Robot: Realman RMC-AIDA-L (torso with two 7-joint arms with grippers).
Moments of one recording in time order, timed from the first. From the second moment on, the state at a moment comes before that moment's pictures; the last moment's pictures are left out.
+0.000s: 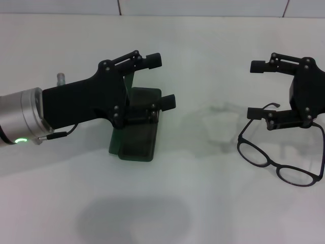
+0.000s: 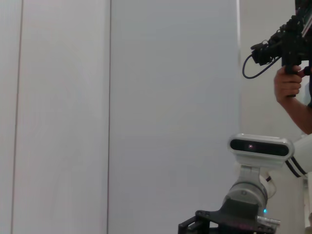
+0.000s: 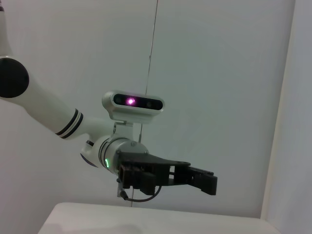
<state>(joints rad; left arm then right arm) -0.46 -2.07 0.90 0.55 1.53 1.77 -1.03 0.57 1.83 -1.34 -0.48 -1.22 -1.65 0.90</state>
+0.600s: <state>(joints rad) -0.46 -2.08 0.82 0.60 1.52 1.60 -1.26 0.57 1.85 -1.32 -0.48 -1.22 -1.62 0.90</state>
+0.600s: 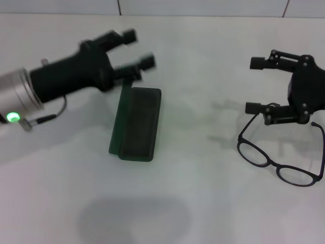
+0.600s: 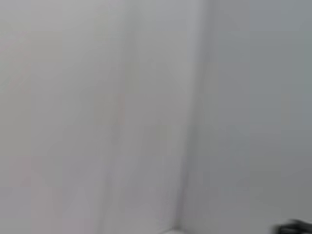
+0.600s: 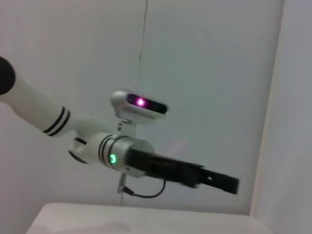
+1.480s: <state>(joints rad) -0.49 -2.09 1.01 1.12 2.19 1.42 -2.20 0.56 1.85 -1.27 -0.48 -1.23 -1.60 0.90</state>
